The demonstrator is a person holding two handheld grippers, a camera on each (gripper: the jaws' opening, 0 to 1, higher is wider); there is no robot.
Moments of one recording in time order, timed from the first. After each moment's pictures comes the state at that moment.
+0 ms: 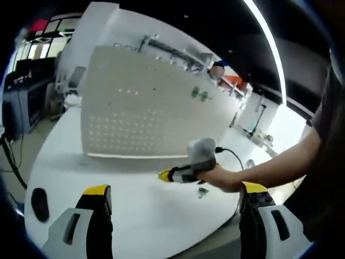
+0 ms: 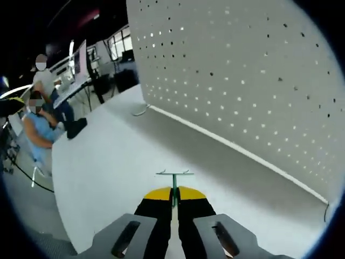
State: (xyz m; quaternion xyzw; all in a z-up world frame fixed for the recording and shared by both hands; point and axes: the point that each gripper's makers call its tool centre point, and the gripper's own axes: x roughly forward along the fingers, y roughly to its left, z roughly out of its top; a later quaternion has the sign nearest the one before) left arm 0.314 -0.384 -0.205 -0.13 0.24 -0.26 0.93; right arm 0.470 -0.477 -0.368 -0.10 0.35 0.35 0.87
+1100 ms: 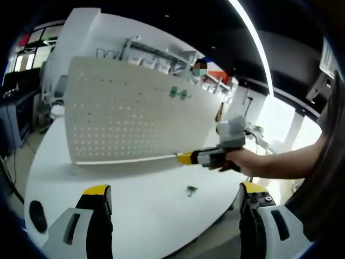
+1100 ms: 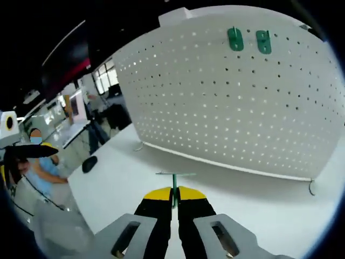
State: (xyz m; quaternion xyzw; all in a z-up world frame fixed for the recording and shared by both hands) left arm 0.297 -0.411 -0.194 -0.10 0.23 -0.31 0.92; right arm 0.415 -0.544 -0.273 0.00 0.29 0.30 0.91
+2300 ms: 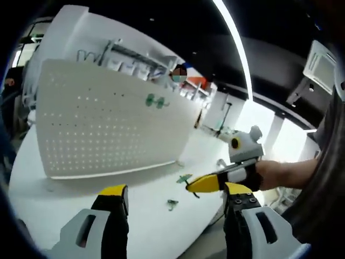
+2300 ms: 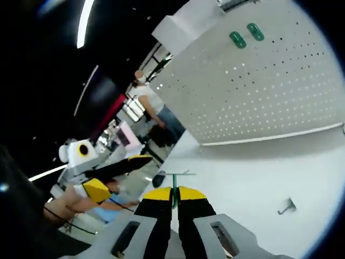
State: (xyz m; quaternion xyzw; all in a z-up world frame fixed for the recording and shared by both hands) left arm 0.316 -0.457 -0.170 -0.12 0.20 -0.40 0.89; right arm 0.316 -0.499 -0.202 0.23 0.31 0.43 0.82
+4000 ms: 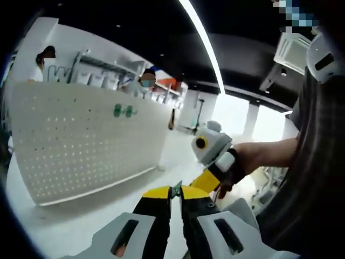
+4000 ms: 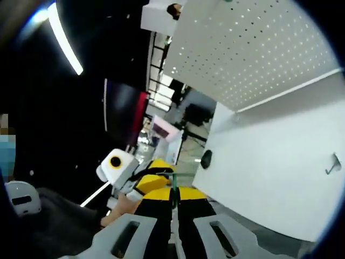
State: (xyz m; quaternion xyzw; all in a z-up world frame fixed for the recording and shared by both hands) left arm 0.300 -0.481 -0.154 -0.07 0.14 -0.49 0.85; right arm 0.284 -0.476 -0.176 0.38 0.39 0.50 0.67
